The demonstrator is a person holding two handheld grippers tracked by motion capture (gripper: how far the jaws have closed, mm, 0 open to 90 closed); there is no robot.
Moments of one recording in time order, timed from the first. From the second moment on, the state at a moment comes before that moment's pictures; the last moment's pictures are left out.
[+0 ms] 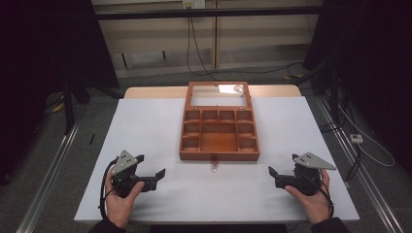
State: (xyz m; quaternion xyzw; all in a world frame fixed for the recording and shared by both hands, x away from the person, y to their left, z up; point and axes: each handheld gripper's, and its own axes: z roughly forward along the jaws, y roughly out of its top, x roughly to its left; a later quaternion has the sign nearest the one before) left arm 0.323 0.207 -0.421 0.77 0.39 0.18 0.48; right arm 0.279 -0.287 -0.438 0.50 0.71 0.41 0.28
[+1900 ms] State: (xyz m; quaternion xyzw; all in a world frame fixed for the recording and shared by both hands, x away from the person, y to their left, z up) left arm 0.327 0.209 -0.424 0.77 0.40 0.17 0.47; right arm 0.286 -0.235 -0.434 0.43 0.77 0.42 0.21
